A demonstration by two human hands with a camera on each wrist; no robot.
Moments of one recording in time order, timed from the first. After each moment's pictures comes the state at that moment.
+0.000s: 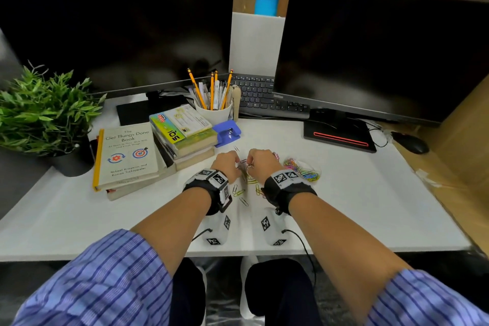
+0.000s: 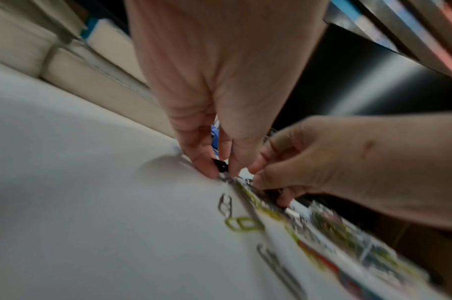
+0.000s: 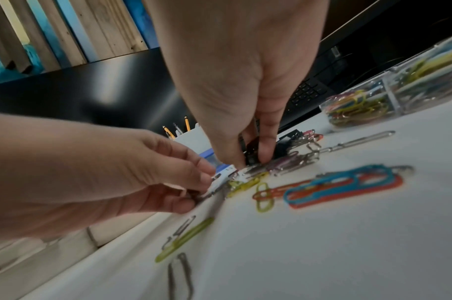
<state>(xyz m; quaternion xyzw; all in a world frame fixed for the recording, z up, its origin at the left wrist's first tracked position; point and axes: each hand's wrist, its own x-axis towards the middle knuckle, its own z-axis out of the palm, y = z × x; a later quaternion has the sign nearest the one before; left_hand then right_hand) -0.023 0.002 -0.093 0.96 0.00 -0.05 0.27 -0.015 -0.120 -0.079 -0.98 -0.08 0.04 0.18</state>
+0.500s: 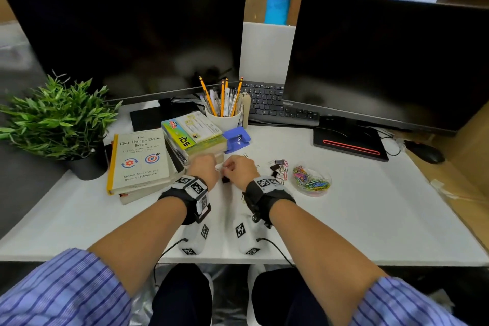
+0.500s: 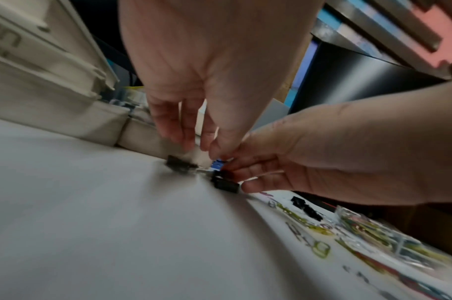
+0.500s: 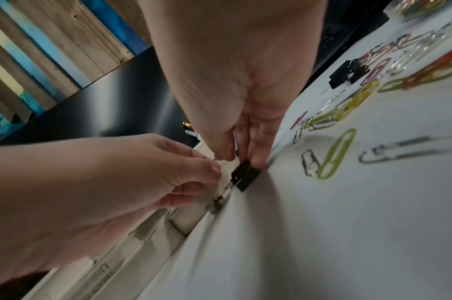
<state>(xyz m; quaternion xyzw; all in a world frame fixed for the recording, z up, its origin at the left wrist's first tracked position) -0.031 0.064 -0.085 0.98 0.06 0.00 0.18 -0.023 -0.053 -0.085 -0.92 -0.07 0.06 0.39</state>
